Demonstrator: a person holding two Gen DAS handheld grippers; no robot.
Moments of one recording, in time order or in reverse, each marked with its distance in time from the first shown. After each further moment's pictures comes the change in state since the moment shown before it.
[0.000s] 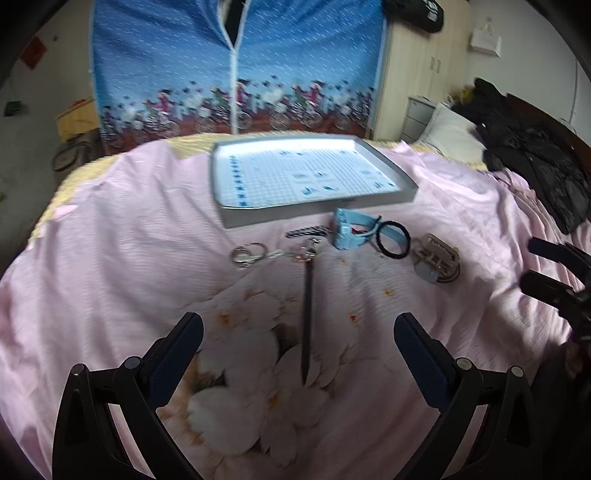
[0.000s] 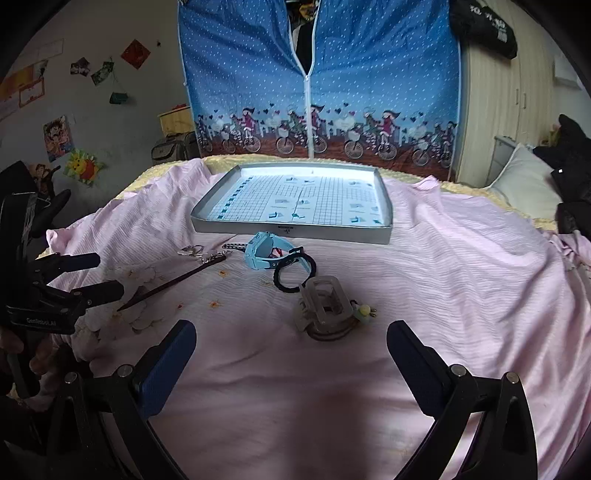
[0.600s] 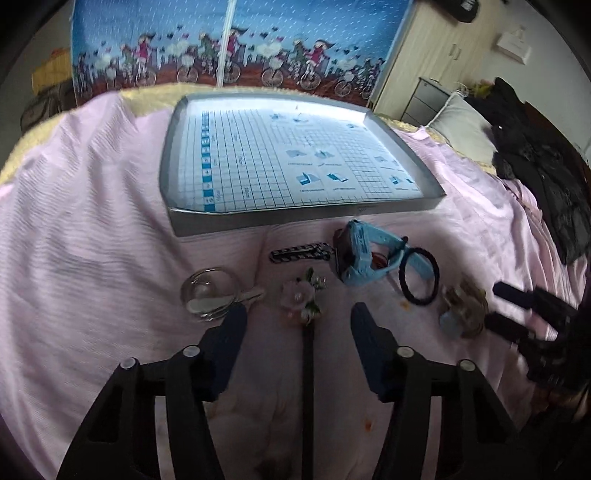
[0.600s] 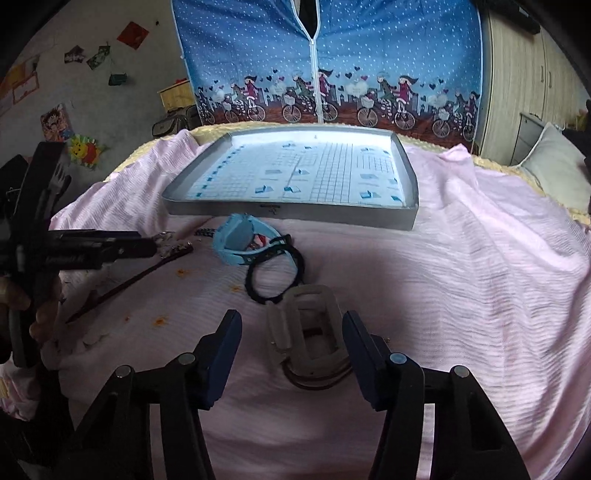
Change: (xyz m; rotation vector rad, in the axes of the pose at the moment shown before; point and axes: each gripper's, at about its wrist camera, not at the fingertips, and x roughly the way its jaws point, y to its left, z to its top) left arm 0.102 0.029 0.059 -0.130 0.176 -0.117; right arm 0.088 -0.035 0.020 -0.003 0.116 0.060
